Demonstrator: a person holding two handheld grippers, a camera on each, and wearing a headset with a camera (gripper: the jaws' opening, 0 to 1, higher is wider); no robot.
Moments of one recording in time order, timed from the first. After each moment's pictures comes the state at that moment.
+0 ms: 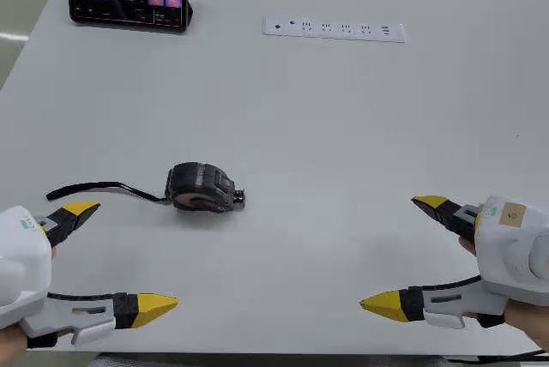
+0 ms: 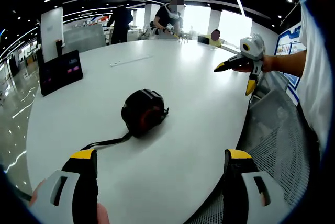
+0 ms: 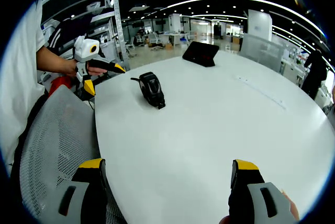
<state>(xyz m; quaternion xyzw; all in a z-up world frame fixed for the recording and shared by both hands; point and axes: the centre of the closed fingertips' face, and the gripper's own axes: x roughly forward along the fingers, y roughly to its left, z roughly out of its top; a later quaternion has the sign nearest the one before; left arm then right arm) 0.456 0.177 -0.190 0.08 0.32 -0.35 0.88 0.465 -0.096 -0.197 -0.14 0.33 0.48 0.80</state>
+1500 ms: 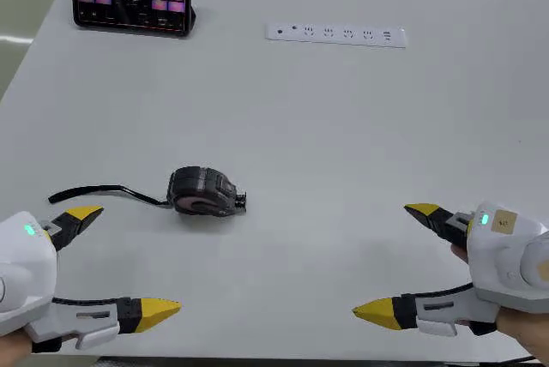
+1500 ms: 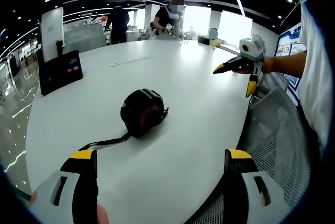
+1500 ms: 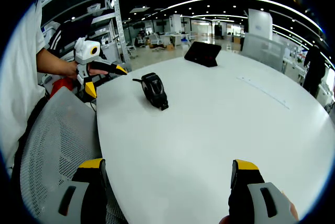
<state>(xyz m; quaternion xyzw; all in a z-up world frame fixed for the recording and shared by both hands) 0.456 0.177 -0.192 0.08 0.32 -0.35 0.88 0.463 -0.088 -0.199 -0.13 0.33 0.48 0.80</state>
